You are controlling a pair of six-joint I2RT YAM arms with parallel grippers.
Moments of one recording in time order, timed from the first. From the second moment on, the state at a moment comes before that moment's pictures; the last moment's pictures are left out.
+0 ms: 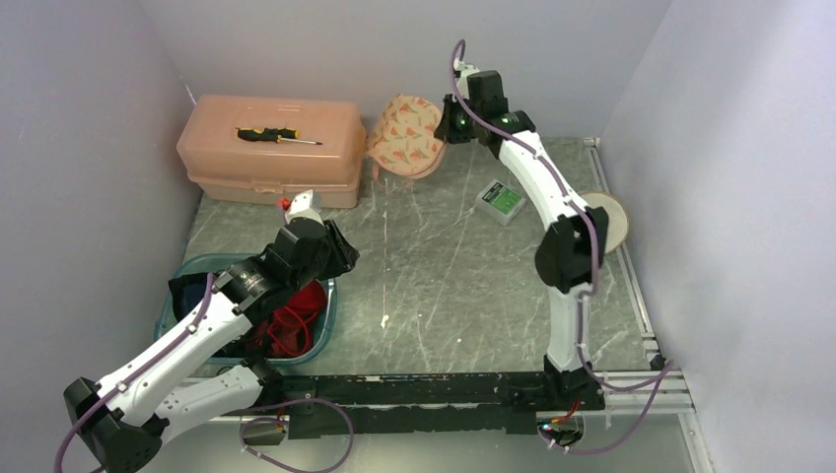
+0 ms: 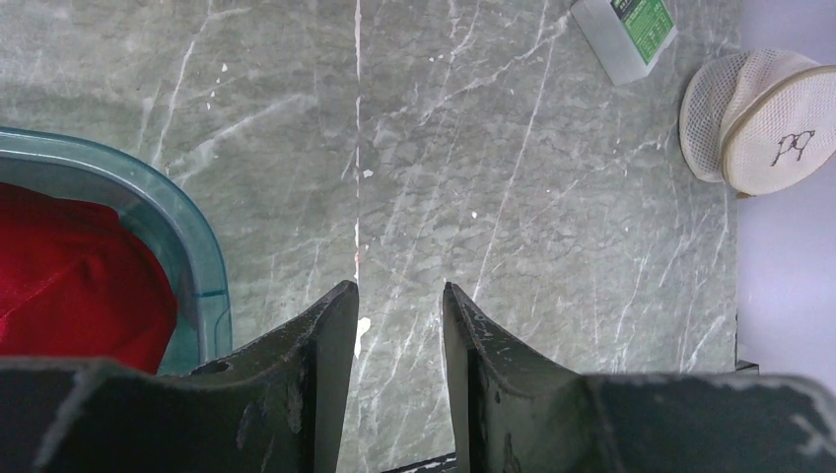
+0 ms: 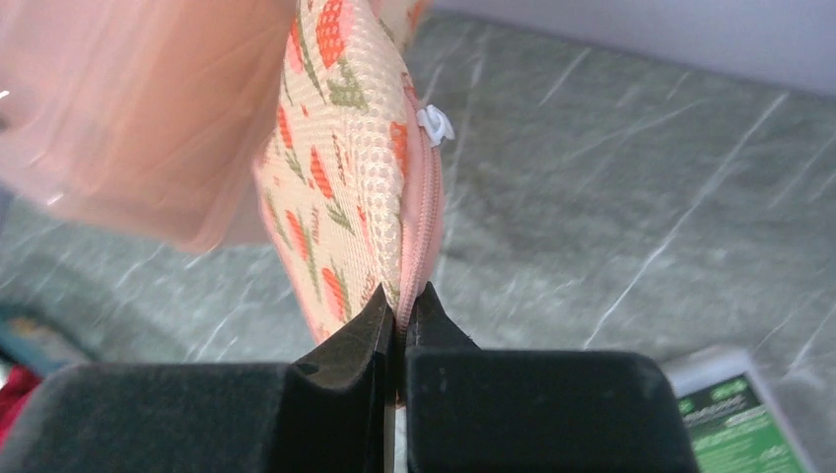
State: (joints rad) left arm -0.71 0.91 0.91 -0.60 -0.27 -0.83; right arm 0.37 2.01 2.01 -0.52 -0.22 0.25
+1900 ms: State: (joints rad) left arm -0.71 0.88 0.75 -0.53 -0.19 -0.83; right arm 0.42 1.48 1.32 -0.19 0.15 0.41
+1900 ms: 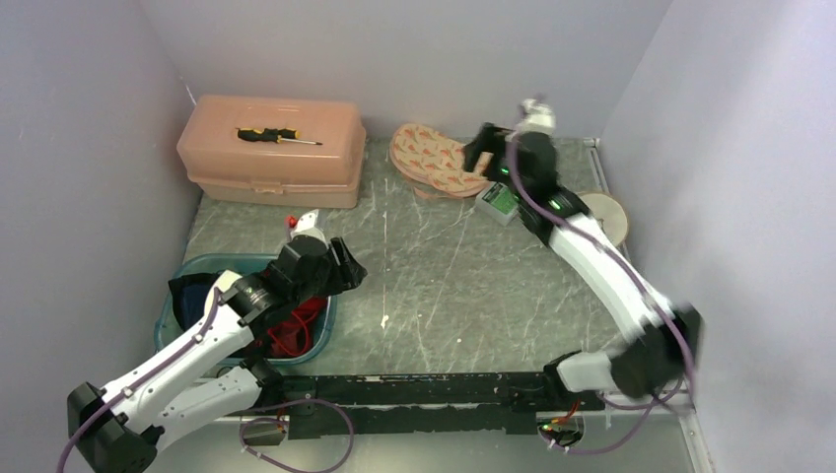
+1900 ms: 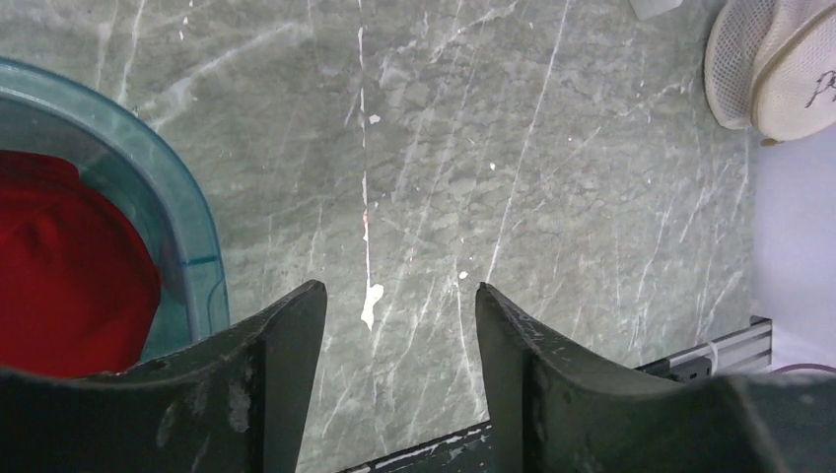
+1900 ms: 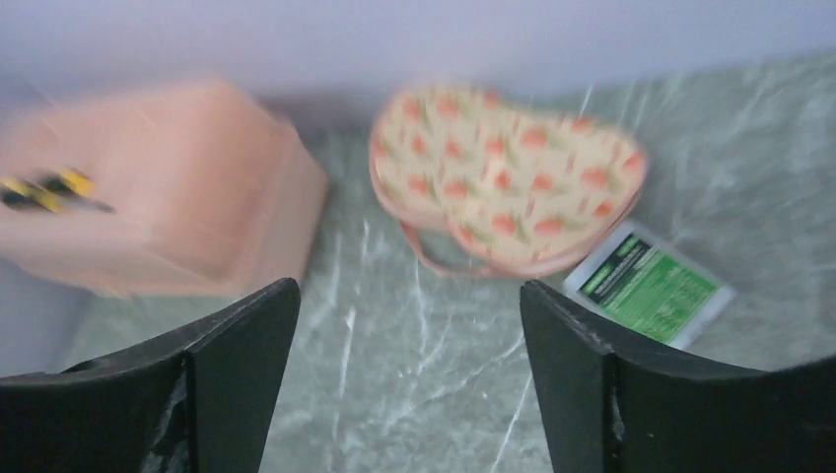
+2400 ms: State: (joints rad) left arm -0.71 0.78 0.58 -0.24 -0.02 -0.83; right arm 0.33 0.65 0.75 -0.33 0.45 0.65
